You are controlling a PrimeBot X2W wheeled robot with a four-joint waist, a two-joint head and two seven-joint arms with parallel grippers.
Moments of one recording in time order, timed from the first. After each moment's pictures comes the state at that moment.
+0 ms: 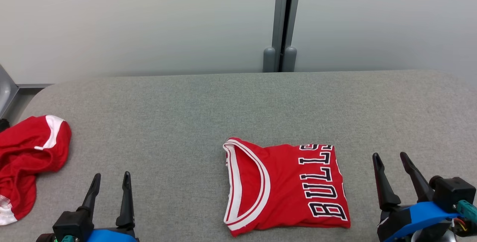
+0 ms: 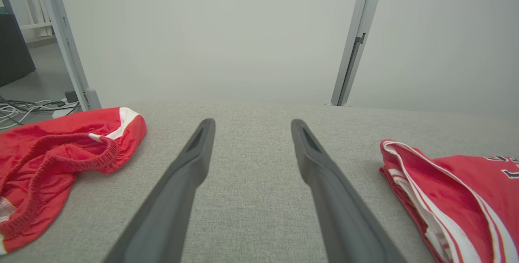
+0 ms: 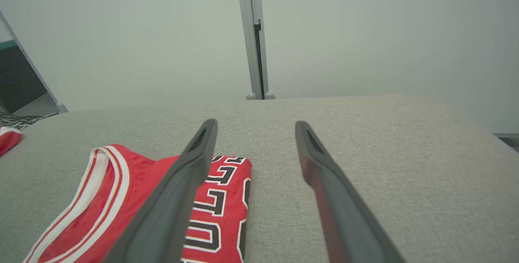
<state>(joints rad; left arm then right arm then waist) 0.03 0.14 -0.03 0.27 -0.21 -0.10 -0.25 0.00 -0.07 -0.07 0.10 0.19 0.13 -0.05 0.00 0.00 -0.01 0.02</state>
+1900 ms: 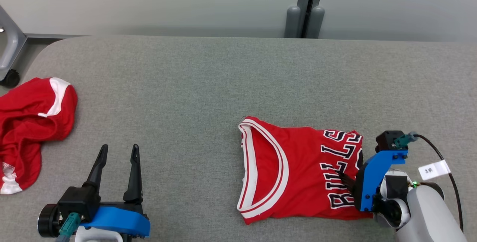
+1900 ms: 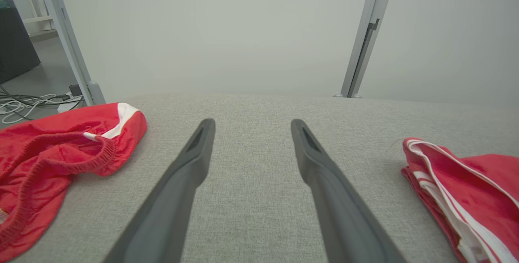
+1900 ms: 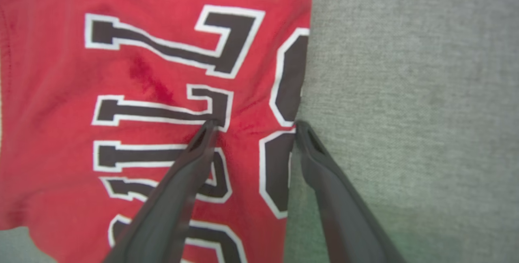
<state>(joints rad) -0.05 0.16 -0.10 0.20 -0.23 -0.06 -0.22 -0.36 -0.06 -0.05 0.54 0.22 0.13 0.66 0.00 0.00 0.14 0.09</state>
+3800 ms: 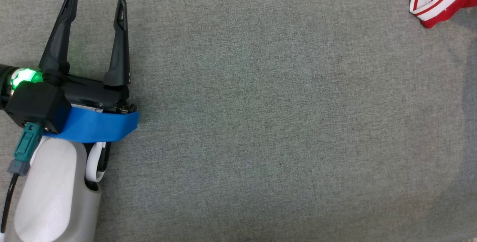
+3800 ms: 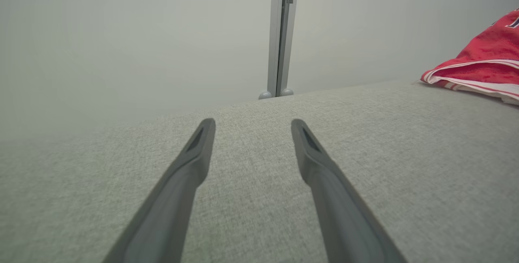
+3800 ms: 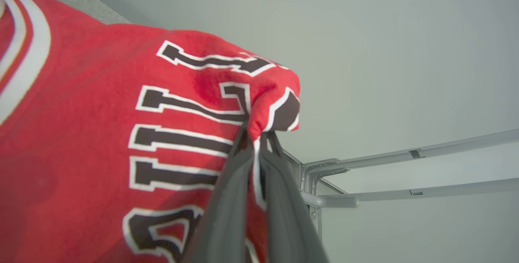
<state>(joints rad) -0.48 0.25 -0.17 0.00 -0.16 -0.10 -0.20 -1.01 -0.77 0.16 0.42 0.03 0.13 0.21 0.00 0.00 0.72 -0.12</state>
